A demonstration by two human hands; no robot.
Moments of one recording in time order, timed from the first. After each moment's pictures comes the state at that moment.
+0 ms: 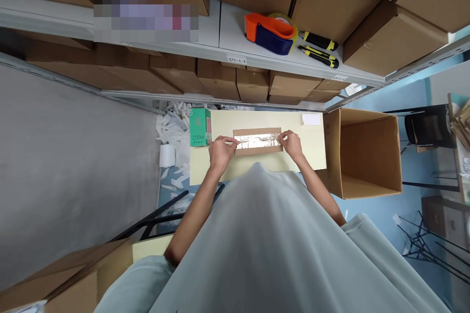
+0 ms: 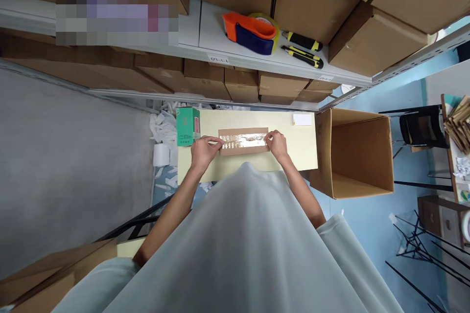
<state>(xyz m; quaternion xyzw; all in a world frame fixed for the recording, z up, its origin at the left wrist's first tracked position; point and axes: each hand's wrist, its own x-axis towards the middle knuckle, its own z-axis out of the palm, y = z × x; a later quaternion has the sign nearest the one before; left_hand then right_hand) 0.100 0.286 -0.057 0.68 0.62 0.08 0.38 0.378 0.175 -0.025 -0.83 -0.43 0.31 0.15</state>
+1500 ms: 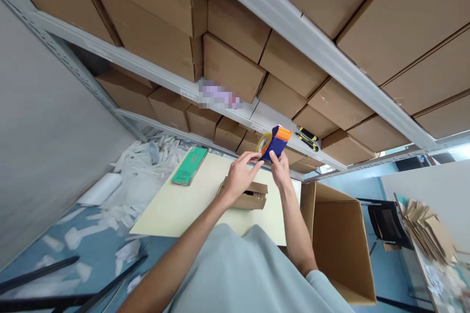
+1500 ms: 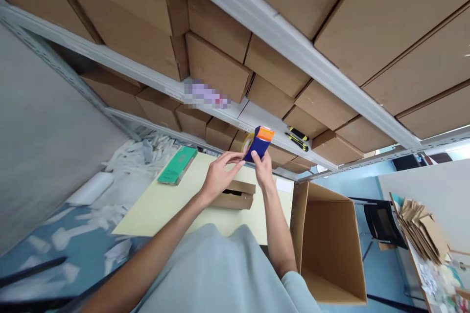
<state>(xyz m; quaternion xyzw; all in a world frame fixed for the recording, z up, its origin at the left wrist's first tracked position) 0.170 0.305 0.095 0.63 0.39 0.52 0.42 0.344 0.304 0.106 -0.60 -0.51 0.34 0.51</state>
